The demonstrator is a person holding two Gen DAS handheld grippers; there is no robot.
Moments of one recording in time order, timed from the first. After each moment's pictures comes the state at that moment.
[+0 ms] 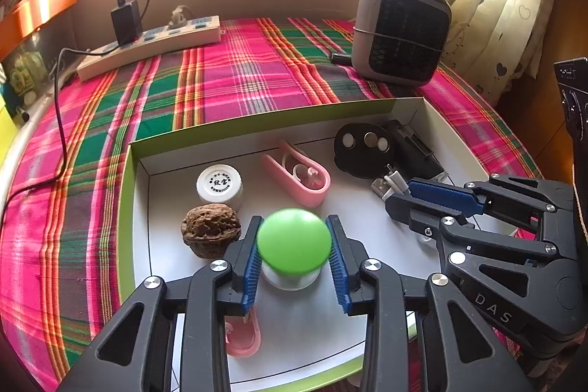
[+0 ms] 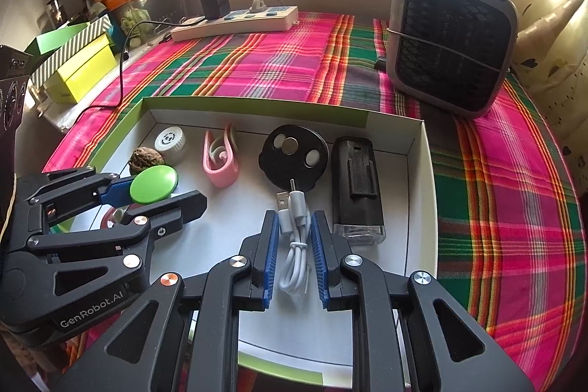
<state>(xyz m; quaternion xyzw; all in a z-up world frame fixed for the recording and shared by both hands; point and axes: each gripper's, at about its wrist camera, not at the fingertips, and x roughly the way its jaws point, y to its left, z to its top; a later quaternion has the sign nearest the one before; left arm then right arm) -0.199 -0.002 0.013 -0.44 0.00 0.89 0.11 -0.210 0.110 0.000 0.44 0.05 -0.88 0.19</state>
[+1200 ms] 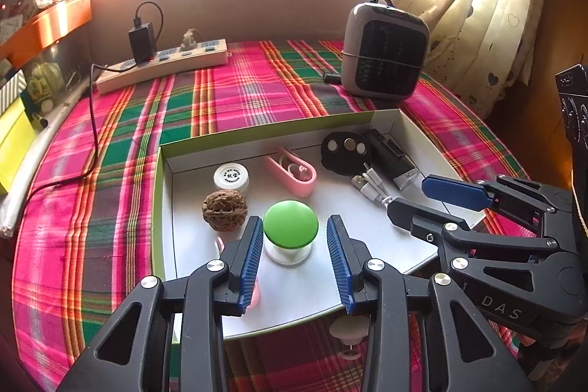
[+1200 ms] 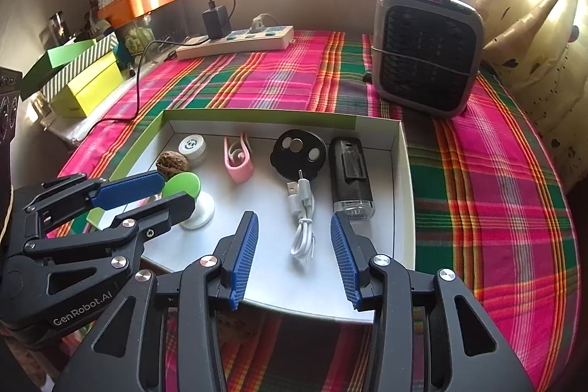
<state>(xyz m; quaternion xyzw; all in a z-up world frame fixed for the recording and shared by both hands) -0.161 -0.005 0.037 -0.41 0.00 0.91 0.11 -0.177 0.117 0.021 0.42 0.03 -0.89 0.17</state>
